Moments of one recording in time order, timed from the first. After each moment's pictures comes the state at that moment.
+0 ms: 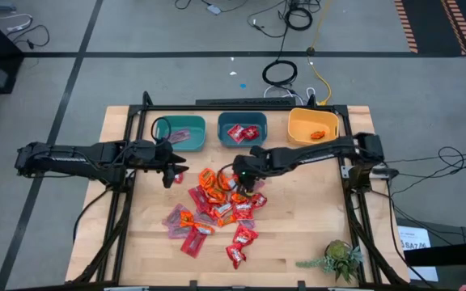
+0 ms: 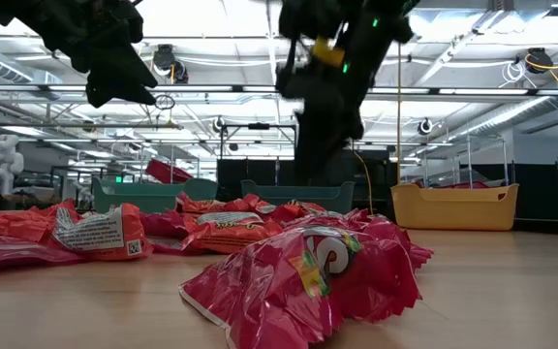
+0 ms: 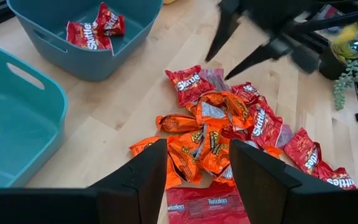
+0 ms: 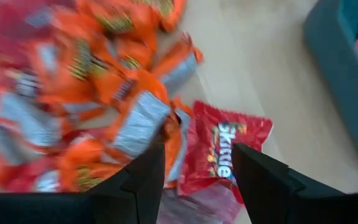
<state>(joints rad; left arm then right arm) 0.03 0.74 0.59 -0.43 -0.09 -0.46 0.00 1.87 1.33 -0.55 0.18 0.32</state>
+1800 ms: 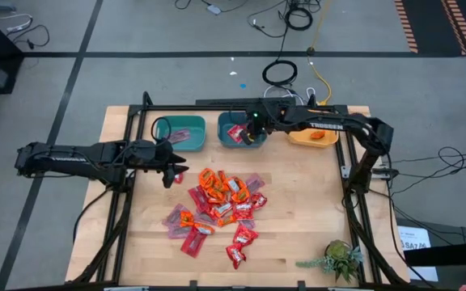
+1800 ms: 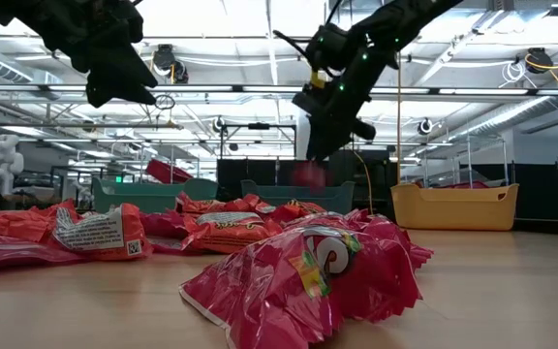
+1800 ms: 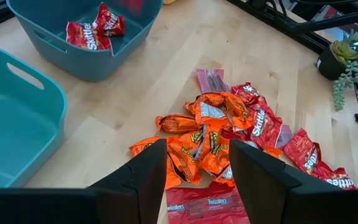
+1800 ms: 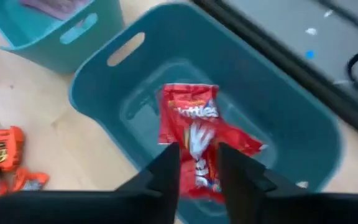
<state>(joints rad) 0.03 0.74 0.59 -0.43 -0.09 -0.47 -0.41 1.76 1.32 -0.47 0.13 0.36</state>
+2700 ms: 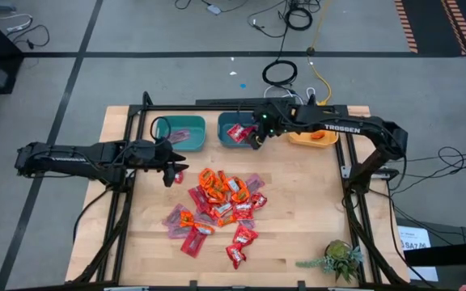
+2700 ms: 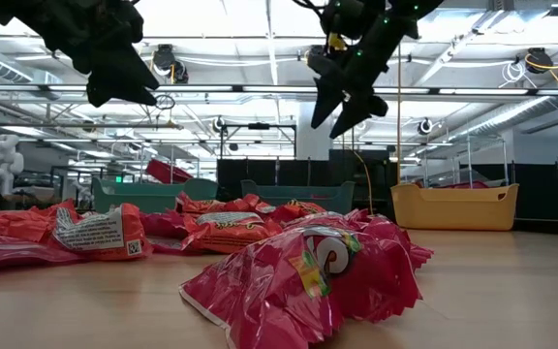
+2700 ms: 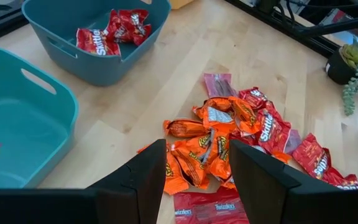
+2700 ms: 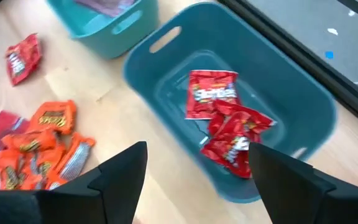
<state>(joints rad) 0.03 0.74 0.59 -0.43 -0.12 -0.46 -0.34 1.61 1.33 -0.60 0.10 0.36</state>
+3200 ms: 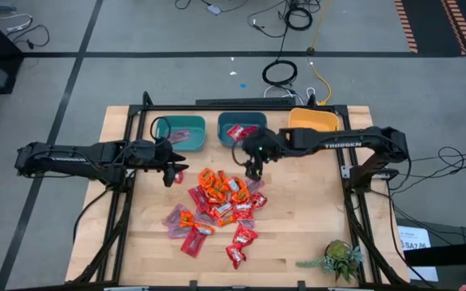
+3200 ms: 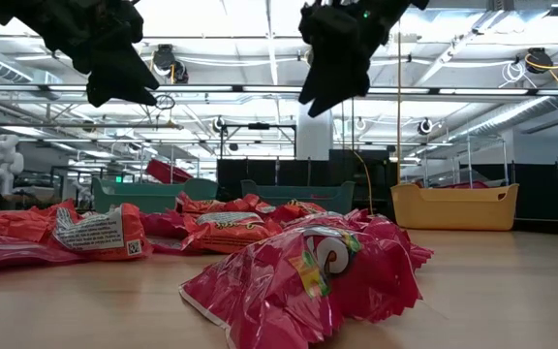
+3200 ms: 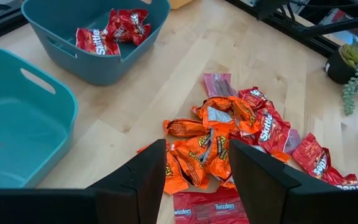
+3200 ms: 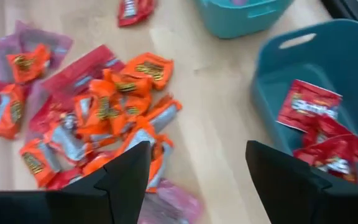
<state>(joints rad) 0.03 0.74 0.59 -0.43 -0.12 -0.46 -0.08 1.62 1.33 -0.58 0.10 0.21</state>
